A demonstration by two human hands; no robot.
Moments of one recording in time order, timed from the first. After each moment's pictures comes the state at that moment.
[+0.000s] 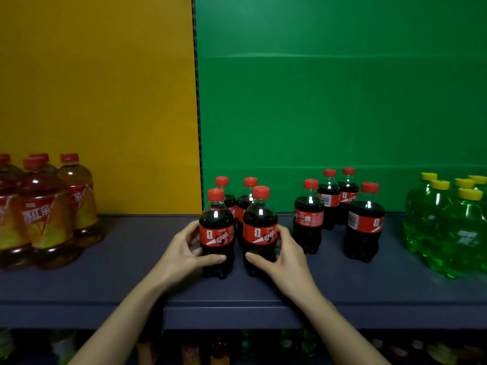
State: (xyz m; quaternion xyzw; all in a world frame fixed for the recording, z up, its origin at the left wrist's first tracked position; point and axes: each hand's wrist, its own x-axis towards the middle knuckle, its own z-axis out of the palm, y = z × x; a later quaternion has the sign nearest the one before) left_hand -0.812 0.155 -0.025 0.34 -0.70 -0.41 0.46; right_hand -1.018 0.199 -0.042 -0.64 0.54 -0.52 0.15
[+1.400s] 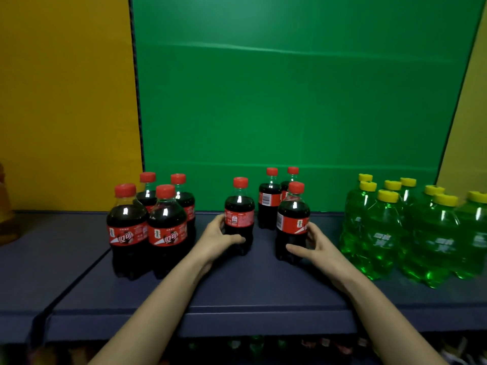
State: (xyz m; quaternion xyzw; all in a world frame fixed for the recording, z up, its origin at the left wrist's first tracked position) left_hand -1.019 0.135 -0.020 0.42 -0.65 -0.46 0.44; right_hand -1.232 0.202 -0.033 -0.59 0.53 -0.50 0.34
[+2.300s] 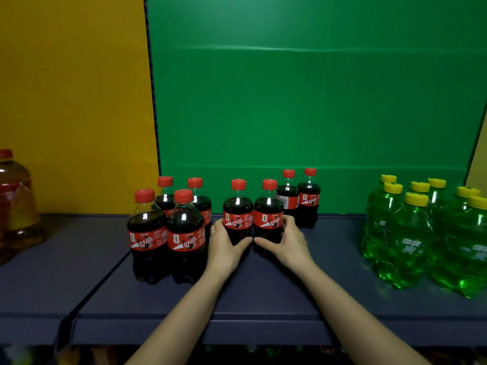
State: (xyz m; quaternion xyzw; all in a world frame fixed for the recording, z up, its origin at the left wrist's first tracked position) left_hand -1.011 0.129 -0.040 0.52 -0.65 -0.24 0.50; right_hand -1.155 0.149 -0.034 -0.60 0.63 -0.47 0.13
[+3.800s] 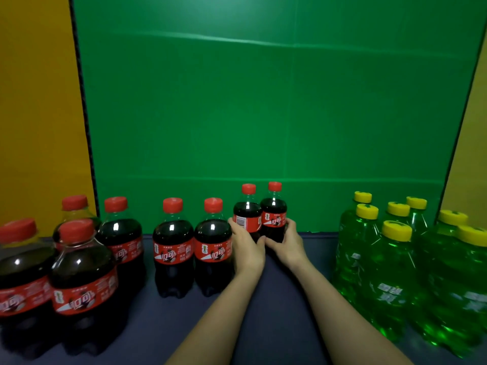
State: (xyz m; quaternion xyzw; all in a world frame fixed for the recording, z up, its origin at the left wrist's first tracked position) left_hand -1.173 0.075 -0.017 0.54 -0.61 -0.27 0.51; right_hand -1.270 0.059 -0.034 -0.52 0.65 -0.52 0.19
